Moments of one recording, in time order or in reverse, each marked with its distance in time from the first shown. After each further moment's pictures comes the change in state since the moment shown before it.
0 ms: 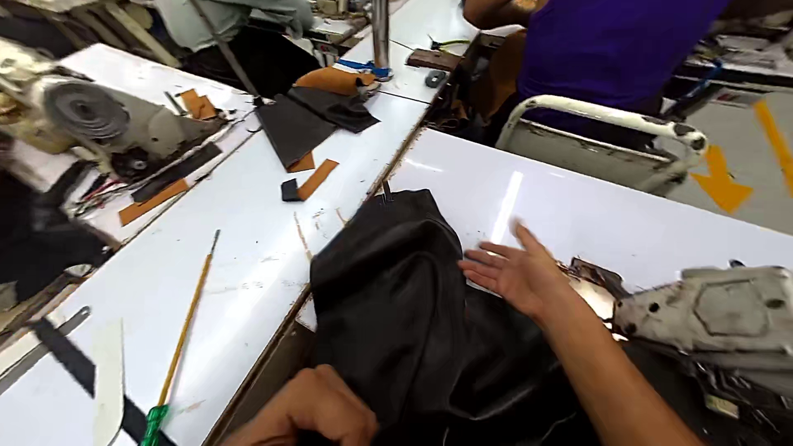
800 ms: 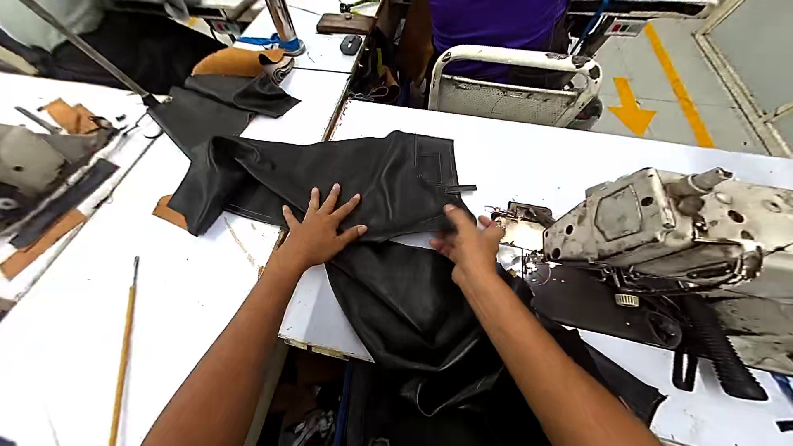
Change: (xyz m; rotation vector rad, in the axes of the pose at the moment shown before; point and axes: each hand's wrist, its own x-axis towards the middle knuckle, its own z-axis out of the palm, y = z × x) left_hand 0.129 -0.105 -0.144 1.426 0.154 -0.739; right_hand -0.010 0.036 0.024 0.177 0.664 -0.270
